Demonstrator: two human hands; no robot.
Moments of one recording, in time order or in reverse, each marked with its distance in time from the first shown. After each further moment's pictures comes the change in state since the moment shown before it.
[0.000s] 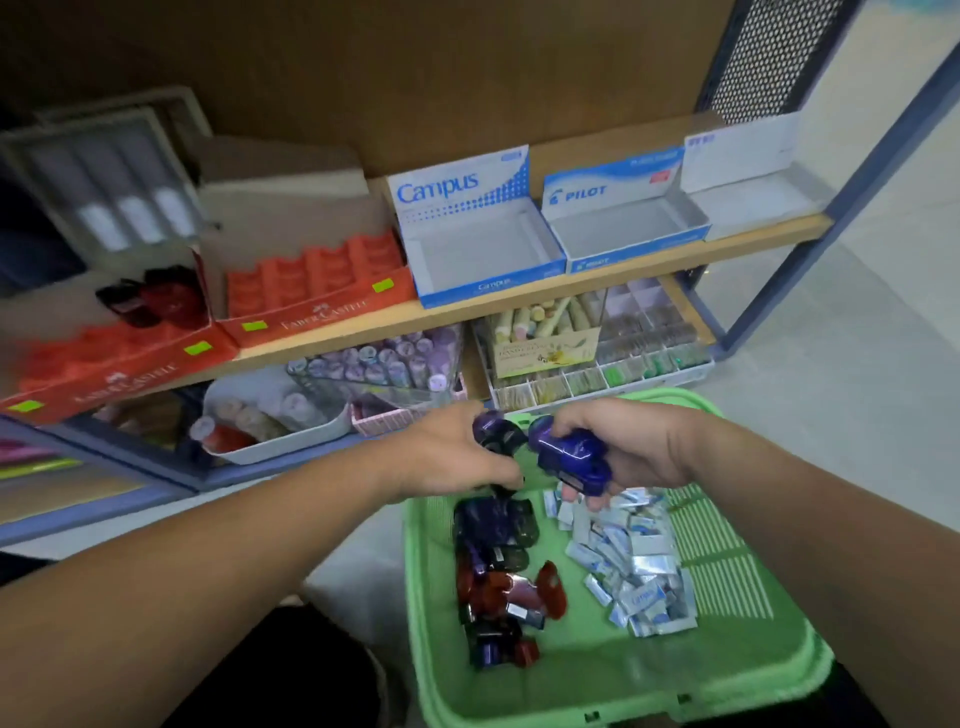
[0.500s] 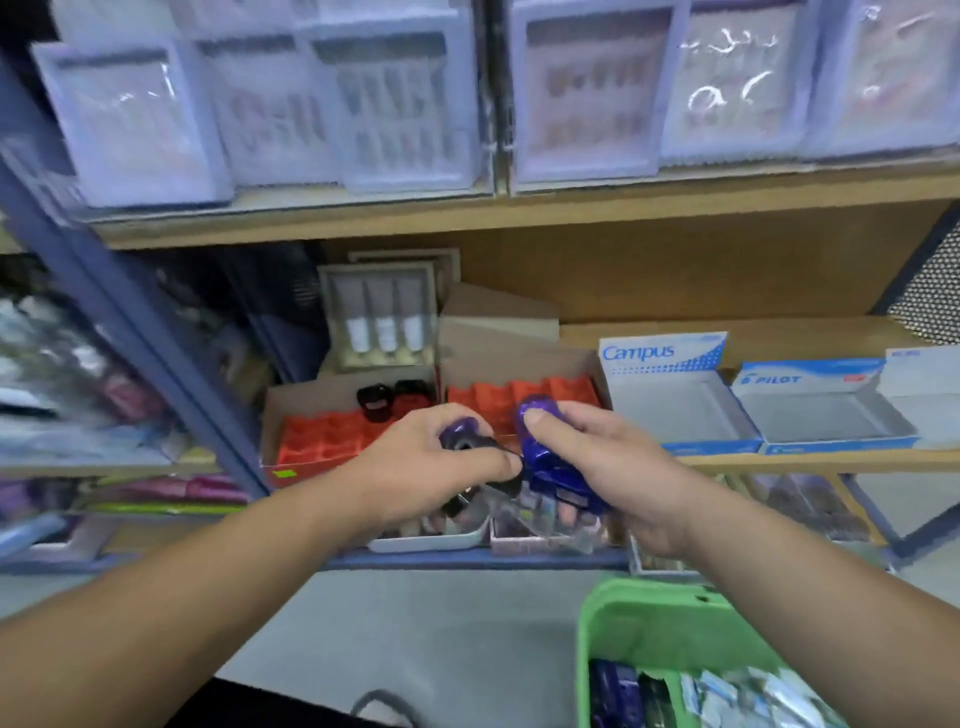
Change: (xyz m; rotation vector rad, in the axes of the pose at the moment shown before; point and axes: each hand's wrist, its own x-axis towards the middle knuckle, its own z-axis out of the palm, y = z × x) left_hand -0.129 -0.059 -0.180 -0.339 0.460 0.148; right_hand -0.019 -0.183 0.169 -0.003 0.077 -0.586
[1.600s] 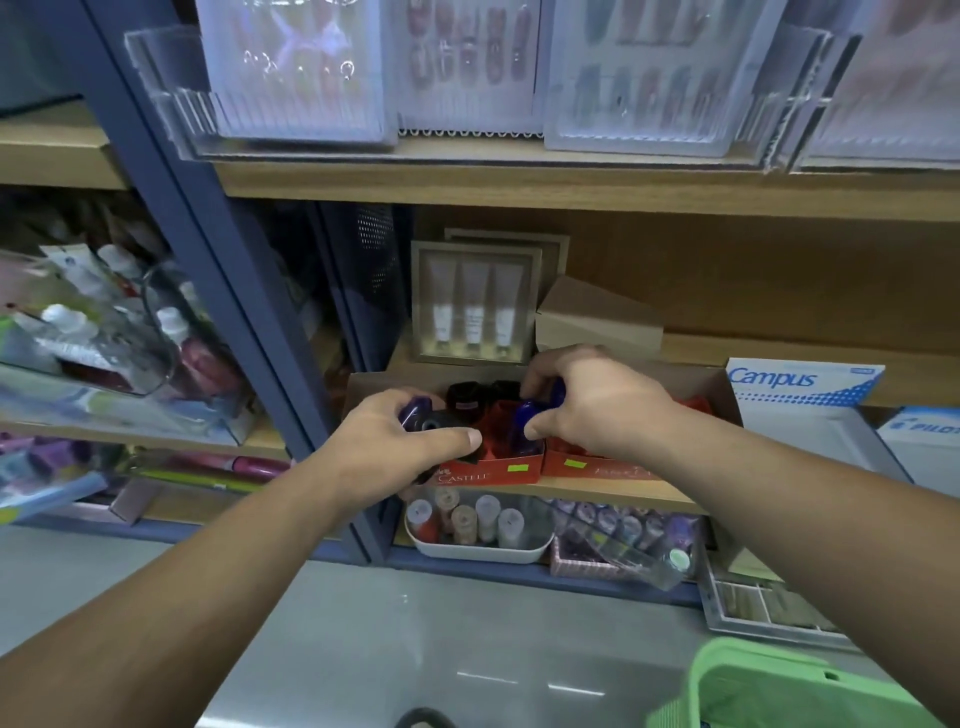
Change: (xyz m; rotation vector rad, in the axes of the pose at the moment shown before) left_hand 0.023 -0.092 -0.109 -0.130 0.234 -0.108; right_hand 0.132 -0.050 0.080 -1.116 0.066 -0.160
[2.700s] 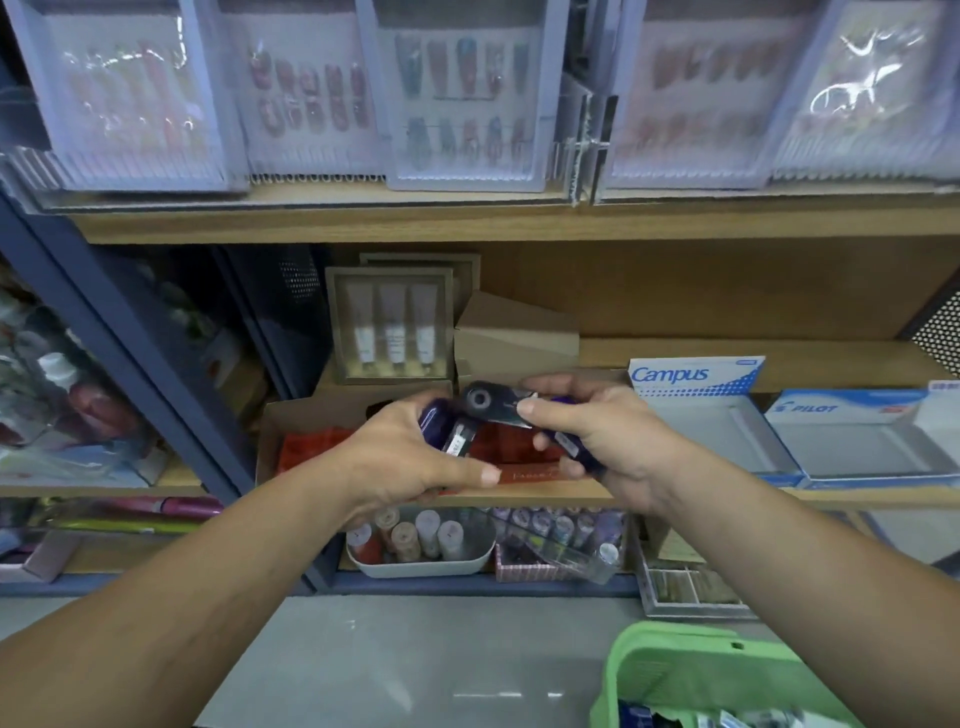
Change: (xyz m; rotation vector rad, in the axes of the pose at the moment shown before) left_hand 0.008 0.053 0.071 0.002 -0.245 0.029; right_hand -0.051 0.074 -0.004 1.272 0.084 0.233
